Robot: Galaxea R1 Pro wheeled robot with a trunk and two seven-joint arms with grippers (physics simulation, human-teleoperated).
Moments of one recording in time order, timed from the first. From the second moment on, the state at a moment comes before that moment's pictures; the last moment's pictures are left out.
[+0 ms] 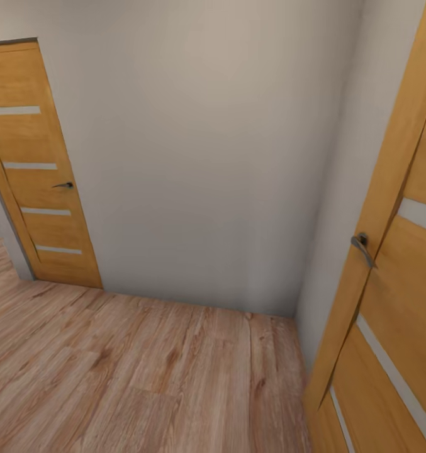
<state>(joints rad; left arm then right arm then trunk) 0.00 -0.02 0.03 -0.06 0.23 -0.05 0.00 -0.26 -0.02 0.20 0.03 0.05 -0.06 0.08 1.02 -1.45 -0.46</state>
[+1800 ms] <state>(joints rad) 0.00 -0.02 0.03 -0.06 0.23 -0.05 0.00 -0.26 -0.02 0.21 0.03 0.06 -0.06 0.07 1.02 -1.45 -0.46</state>
